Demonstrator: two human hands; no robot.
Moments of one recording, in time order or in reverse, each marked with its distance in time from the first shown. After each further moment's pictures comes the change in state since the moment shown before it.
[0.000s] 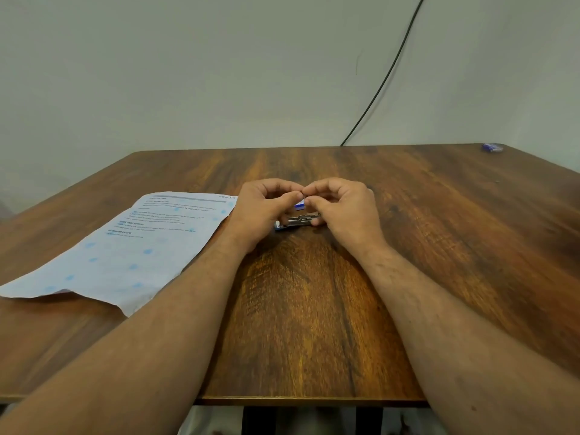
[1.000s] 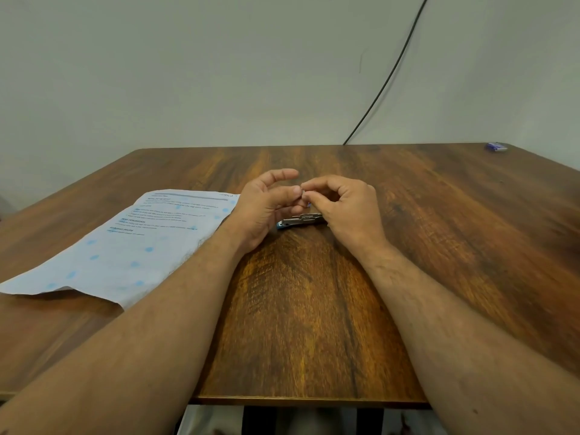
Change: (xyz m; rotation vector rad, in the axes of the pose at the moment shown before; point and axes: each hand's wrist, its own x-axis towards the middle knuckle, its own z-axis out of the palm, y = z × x) left_hand 0.004 0.003 0.000 -0.572 -0.074 -0.199; right_hand 0.003 0.003 0.003 -0.145 0.061 -0.186
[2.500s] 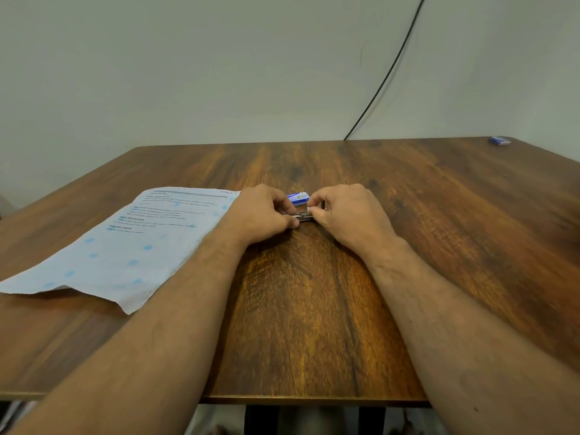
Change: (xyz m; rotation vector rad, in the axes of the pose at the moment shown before) left_hand -0.007 0.009 -0.003 1.261 0.059 -0.027; right_hand 0.003 0.004 -0.003 -0.592 -0.292 0.028
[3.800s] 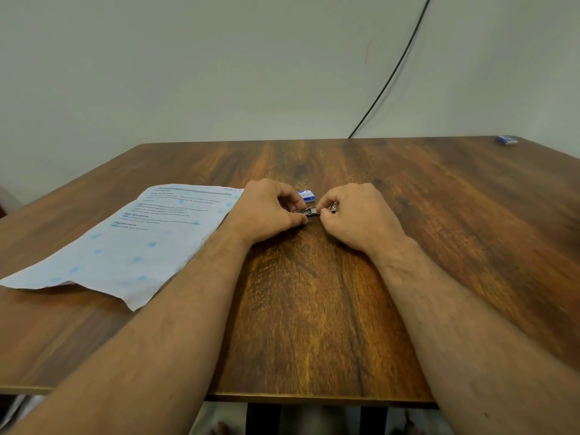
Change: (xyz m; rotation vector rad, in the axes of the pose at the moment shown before) left_hand -0.003 -0.002 0.003 -0.109 0.092 0.132; right_hand -0.008 -0.001 -0.007 0.030 0.022 0.026
